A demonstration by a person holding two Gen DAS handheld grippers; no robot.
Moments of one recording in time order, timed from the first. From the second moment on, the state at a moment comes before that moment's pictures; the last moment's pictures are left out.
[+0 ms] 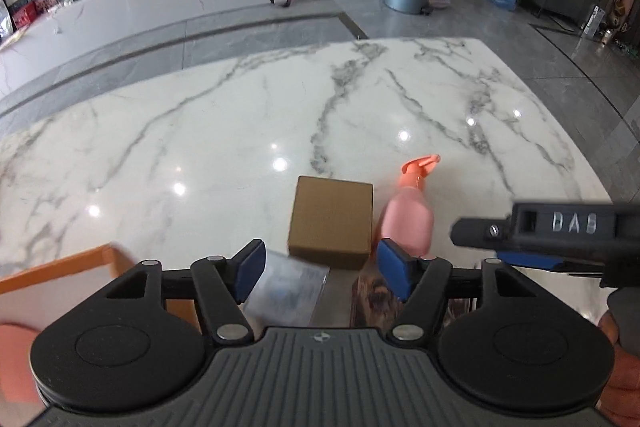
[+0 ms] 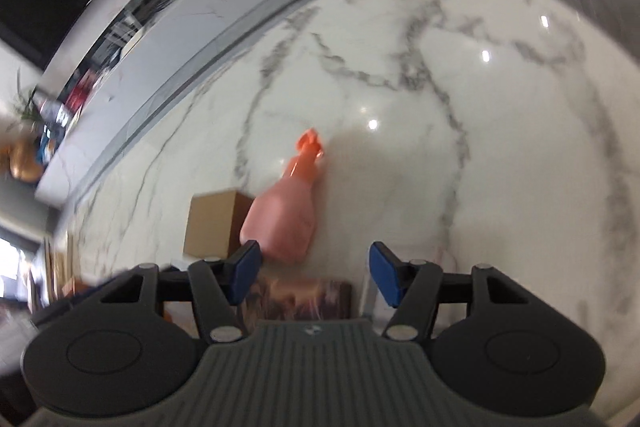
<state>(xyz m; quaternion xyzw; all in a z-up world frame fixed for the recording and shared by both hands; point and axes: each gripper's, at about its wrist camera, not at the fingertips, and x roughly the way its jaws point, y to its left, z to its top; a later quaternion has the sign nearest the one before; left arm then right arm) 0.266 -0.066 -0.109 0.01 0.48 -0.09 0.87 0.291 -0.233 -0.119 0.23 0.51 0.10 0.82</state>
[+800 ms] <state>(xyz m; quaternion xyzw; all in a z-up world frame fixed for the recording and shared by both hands) 0.316 -0.099 -0.149 0.08 0.54 -0.09 0.83 0.345 -0.200 -0.158 0.22 0.54 0.17 0.80</state>
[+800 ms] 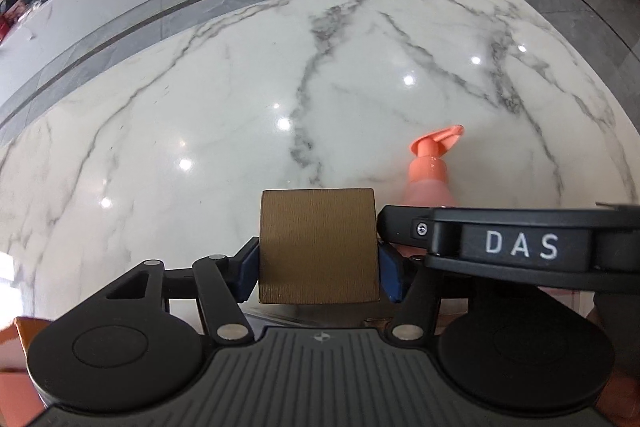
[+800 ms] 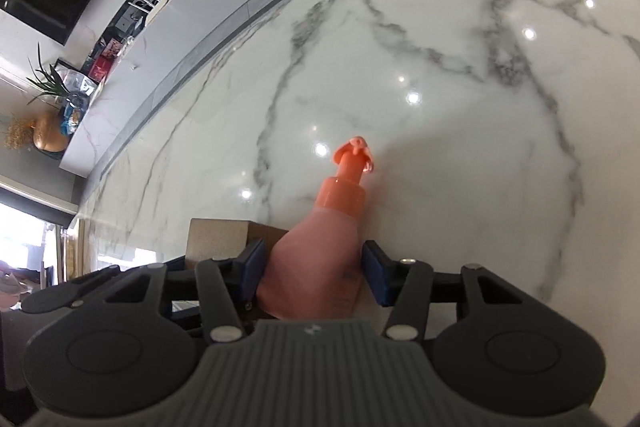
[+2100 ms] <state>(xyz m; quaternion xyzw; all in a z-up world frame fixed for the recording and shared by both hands) 0.153 0.004 -0.014 -0.11 0.41 -0.05 0.90 0.218 -0.201 -0.039 0.14 0.41 0.24 0.87</state>
